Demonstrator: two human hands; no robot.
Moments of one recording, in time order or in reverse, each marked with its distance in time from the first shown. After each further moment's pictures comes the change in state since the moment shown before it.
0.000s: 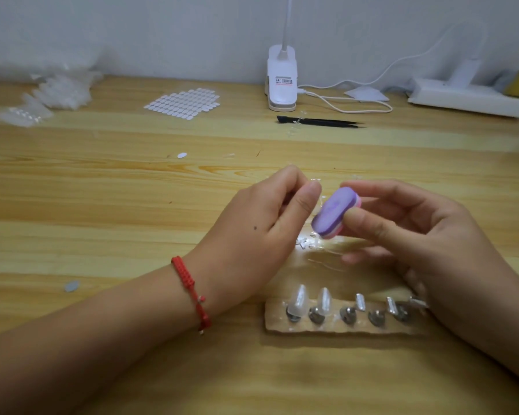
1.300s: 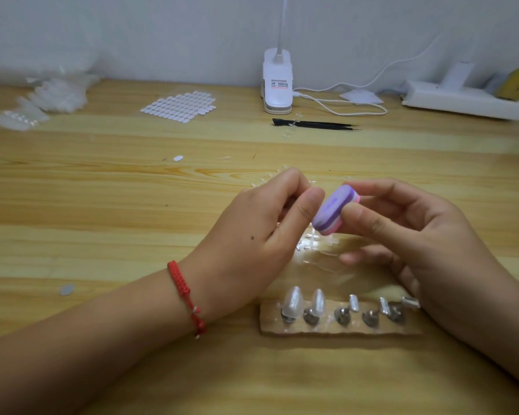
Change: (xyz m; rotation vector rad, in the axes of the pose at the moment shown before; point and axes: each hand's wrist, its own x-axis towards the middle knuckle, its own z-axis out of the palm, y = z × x) left_hand -0.002 0.005 0.000 0.015 -0.023 0.068; right_hand 0.002 0.003 -0.006 -0.015 0.014 0.004
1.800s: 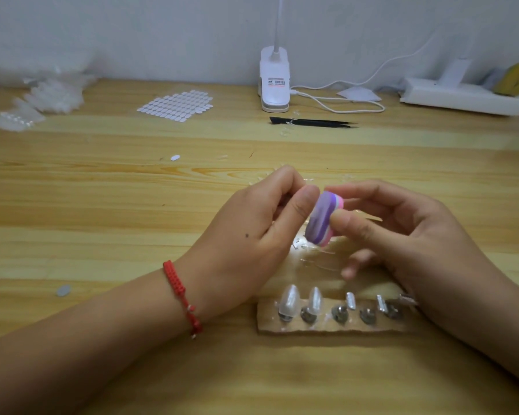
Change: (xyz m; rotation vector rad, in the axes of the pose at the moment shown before) left_hand 0.000 -0.001 0.000 -0.026 -0.003 -0.013; right_hand -0.001 -0.001 0.002 -0.084 -0.056 0.008
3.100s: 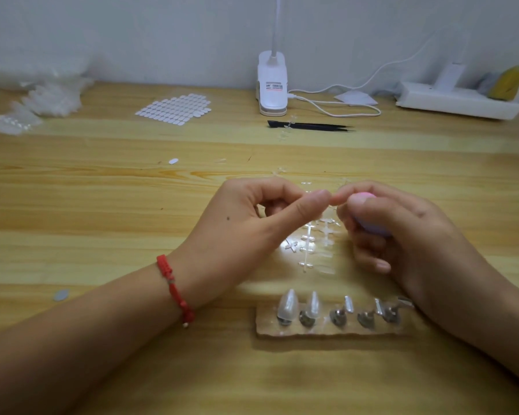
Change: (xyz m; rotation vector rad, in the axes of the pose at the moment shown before) left_hand 0.005 0.007 -0.004 -0.281 0.043 -0.215; right_hand 0.008 0.000 -0.003 0.024 0.027 0.091
